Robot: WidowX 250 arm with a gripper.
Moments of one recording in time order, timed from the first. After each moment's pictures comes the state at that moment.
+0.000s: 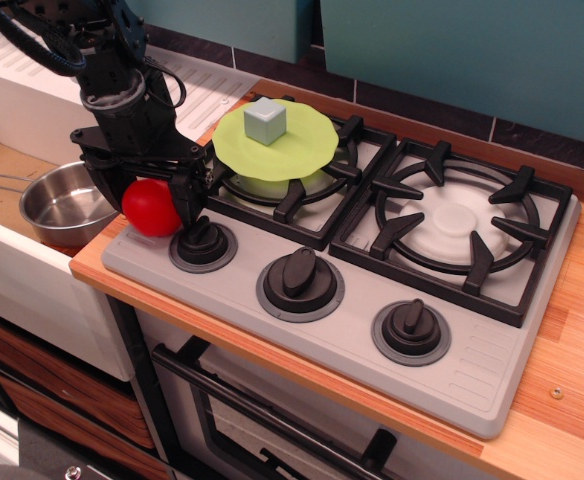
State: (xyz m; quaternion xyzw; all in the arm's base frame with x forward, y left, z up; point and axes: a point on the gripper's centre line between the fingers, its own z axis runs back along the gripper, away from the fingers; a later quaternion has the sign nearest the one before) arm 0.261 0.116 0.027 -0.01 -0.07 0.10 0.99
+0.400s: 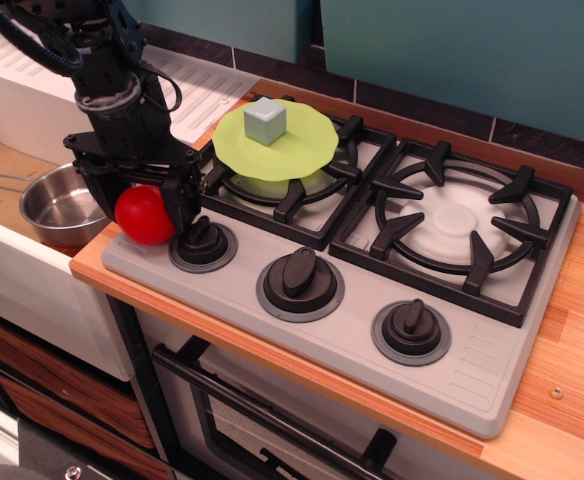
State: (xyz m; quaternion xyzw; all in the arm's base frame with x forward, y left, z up) arm 0.253 0.112 0.028 -0.02 -0.04 0.09 0.99
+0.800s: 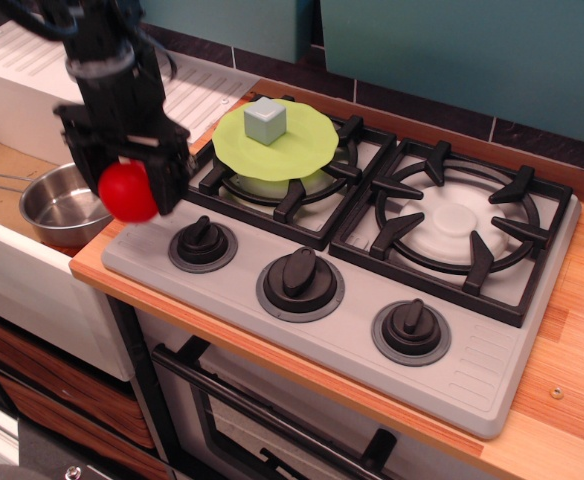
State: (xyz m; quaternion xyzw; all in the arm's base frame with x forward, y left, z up) arm 0.251 0.123 0.060 0.00 -0.03 0.05 1.00
